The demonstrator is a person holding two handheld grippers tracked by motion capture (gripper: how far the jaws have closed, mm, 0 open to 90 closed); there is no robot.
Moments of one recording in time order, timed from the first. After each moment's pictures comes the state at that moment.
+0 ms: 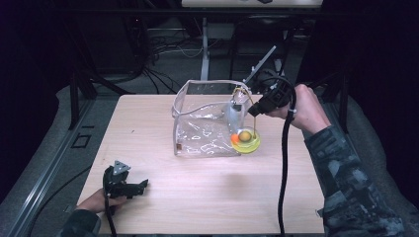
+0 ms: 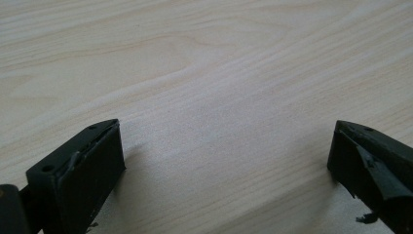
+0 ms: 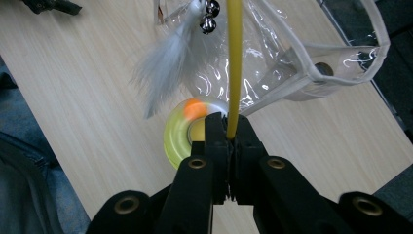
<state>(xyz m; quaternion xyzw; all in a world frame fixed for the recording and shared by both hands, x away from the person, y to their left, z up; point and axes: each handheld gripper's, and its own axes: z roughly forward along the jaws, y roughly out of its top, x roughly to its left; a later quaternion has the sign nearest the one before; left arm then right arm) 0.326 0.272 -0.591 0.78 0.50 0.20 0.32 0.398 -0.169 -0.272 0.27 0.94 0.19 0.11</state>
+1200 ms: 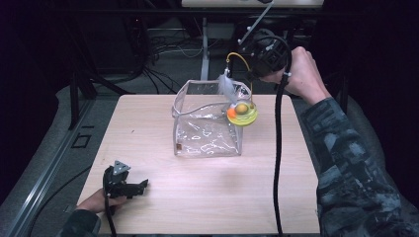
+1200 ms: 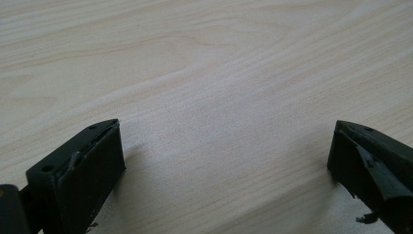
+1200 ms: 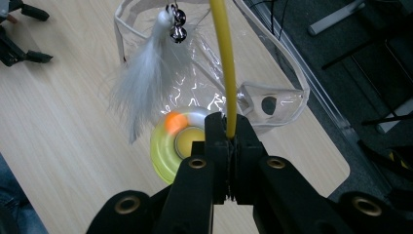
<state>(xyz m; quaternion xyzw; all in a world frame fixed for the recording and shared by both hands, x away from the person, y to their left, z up) 0.326 0.272 -0.591 0.78 0.50 0.20 0.32 0.435 -0.155 -0.211 0.28 0.92 0.21 0.17</state>
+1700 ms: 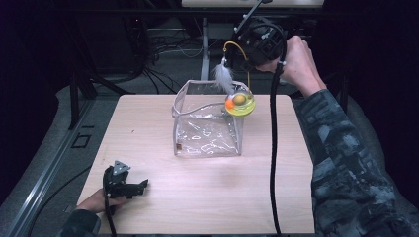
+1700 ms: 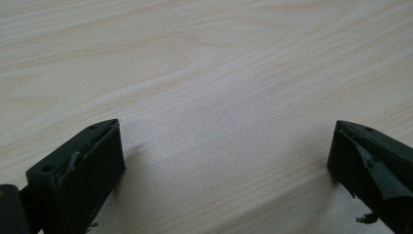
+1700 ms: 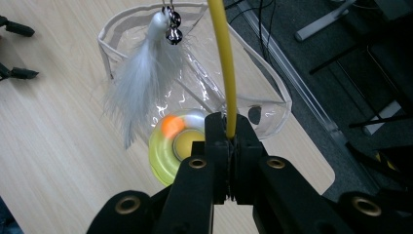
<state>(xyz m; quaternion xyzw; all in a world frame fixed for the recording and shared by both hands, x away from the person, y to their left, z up) 0.326 0.272 -0.591 0.78 0.50 0.20 0.32 0.451 -0.147 -0.197 0.29 0.91 0.21 0.19</state>
